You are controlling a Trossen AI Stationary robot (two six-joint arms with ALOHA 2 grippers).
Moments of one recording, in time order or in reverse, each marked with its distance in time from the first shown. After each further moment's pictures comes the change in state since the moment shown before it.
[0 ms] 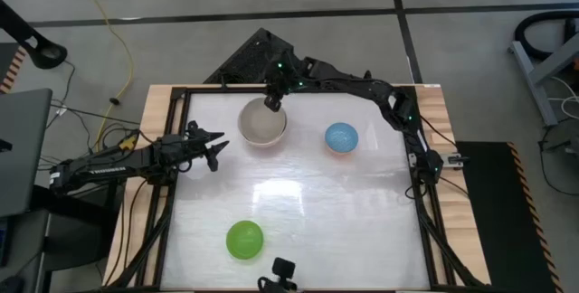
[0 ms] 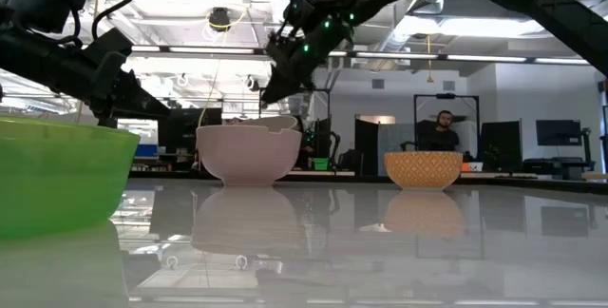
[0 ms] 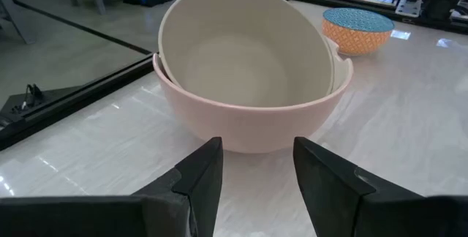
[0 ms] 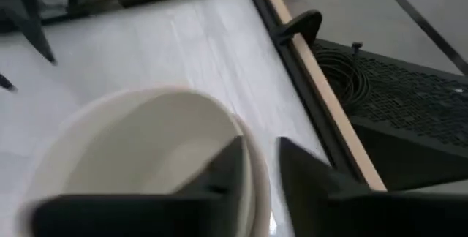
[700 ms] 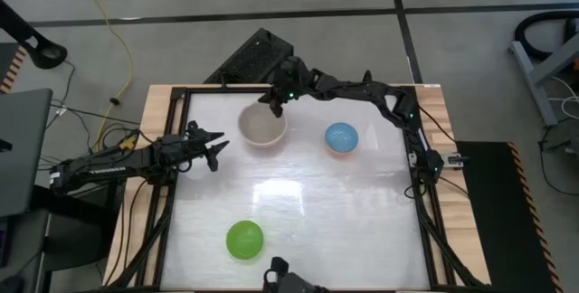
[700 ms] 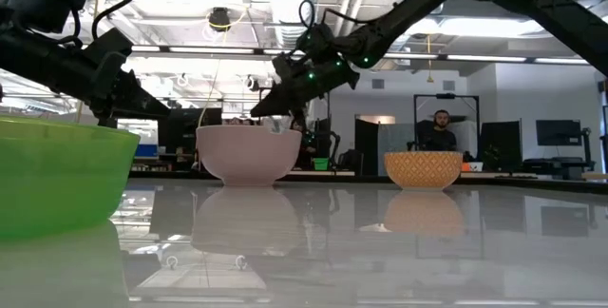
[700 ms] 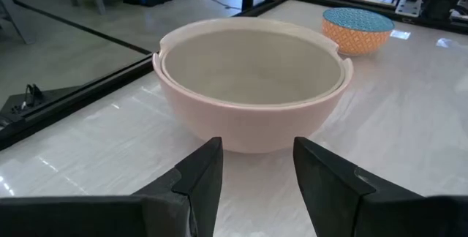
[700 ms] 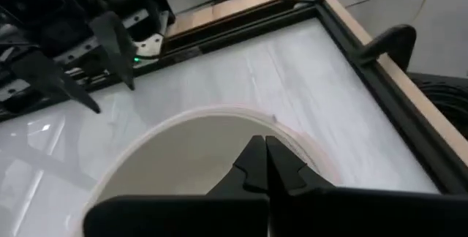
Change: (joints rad) left arm 0.000 0.000 0.000 0.000 0.000 0.000; right arm -0.061 -0.015 -0.325 0.544 -0.365 0.189
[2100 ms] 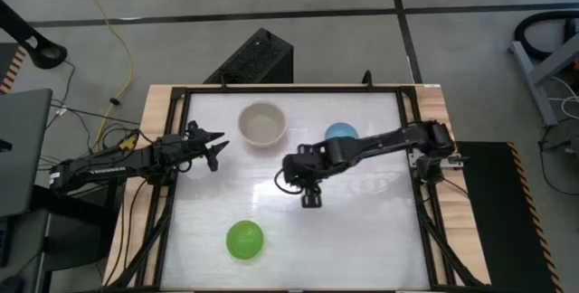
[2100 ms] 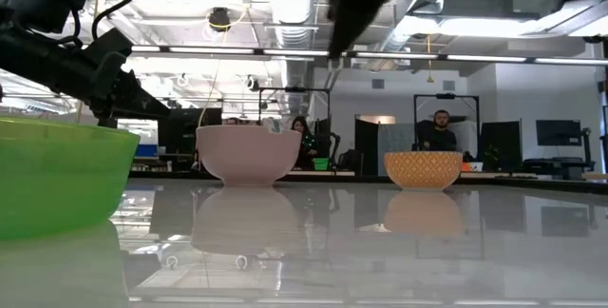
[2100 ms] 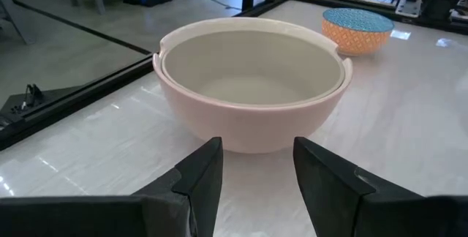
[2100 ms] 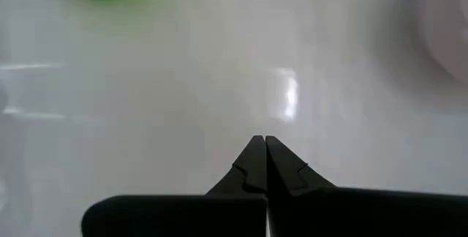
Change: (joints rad) left arm 0.000 0.000 0.000 0.000 0.000 0.000; right arm 0.684 -0.348 -0.012 -1.021 0.600 0.012
